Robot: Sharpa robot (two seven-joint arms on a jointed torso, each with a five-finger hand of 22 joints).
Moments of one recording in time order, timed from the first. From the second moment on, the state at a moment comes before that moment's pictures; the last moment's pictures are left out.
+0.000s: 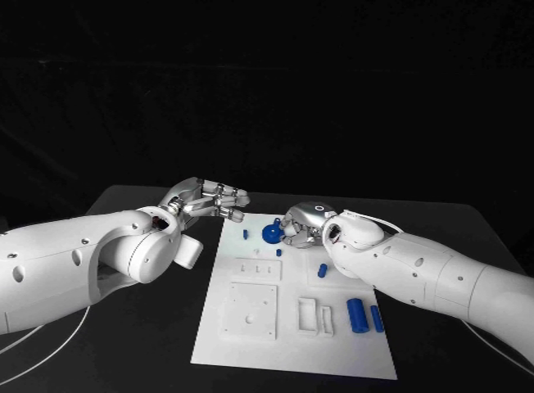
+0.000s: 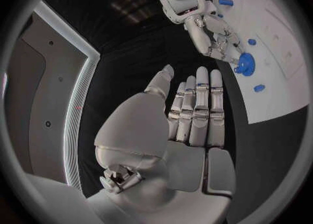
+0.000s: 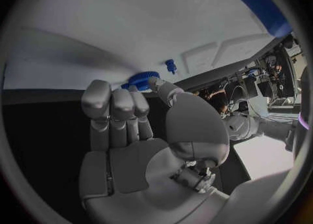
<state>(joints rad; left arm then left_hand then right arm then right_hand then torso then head) 1.48 -0.80 -0.24 1.52 -0.13 -0.34 0.25 1.37 0.02 -0.02 -0.09 0.27 1.04 0.14 0.07 0.06 1.19 0.10 0.06 0.06 1.29 0.05 0.15 0.09 0.05 0.95 0.04 0.50 0.17 1.18 -0.44 0.03 0.99 -1.69 -0.29 -0.04 1.03 -0.11 0.52 -0.04 0.31 1.02 0.10 0.06 0.06 1.28 -0.01 1.15 1.21 1.45 -0.08 1.09 1.03 0.08 1.46 -0.10 0.91 1.31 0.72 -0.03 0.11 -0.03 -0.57</state>
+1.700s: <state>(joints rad) 1.48 -0.82 -0.24 1.45 -0.13 -0.33 0.25 1.37 0.01 0.01 -0.09 0.27 1.04 0.14 0.07 0.06 1.22 0.09 0.06 0.06 1.29 0.05 0.15 0.09 0.05 0.96 0.04 0.50 0.17 1.16 -0.79 0.16 1.09 -1.30 -0.25 0.15 1.30 -0.09 0.04 -0.13 0.35 0.98 0.11 0.06 0.06 1.26 0.00 1.13 1.18 1.44 -0.07 1.07 1.01 0.08 1.46 -0.09 0.87 1.31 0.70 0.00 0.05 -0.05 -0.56</state>
